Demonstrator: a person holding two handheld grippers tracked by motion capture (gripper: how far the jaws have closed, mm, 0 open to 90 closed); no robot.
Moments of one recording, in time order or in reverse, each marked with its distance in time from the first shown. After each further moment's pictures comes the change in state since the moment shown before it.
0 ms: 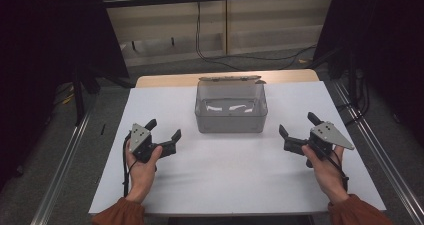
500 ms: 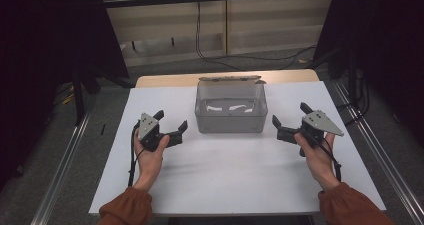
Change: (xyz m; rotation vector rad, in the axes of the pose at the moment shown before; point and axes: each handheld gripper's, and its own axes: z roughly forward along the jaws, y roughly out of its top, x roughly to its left) left arm 0.000 0.008 0.033 0.011 -0.033 0.025; right arm 0.001 0.010 0.031 -0.001 0.017 -0.003
